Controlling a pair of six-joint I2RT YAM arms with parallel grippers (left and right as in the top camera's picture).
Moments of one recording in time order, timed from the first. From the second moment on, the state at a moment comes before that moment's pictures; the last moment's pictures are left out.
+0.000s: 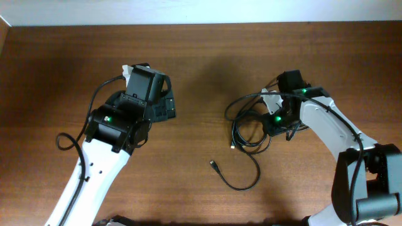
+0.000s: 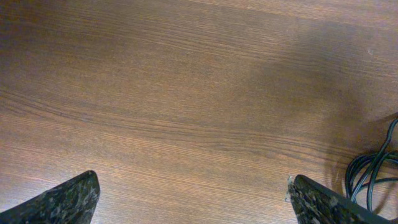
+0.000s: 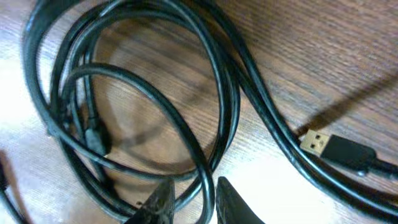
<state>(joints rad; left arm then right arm) -0.37 1.31 1.36 -1.03 -0.32 -0.44 0.16 1.75 1.13 -0.83 -0.21 -0.21</state>
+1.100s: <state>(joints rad) -0.37 1.31 1.36 -1.03 -0.32 -0.44 0.14 1.70 1.14 -0.93 -0.27 -0.18</state>
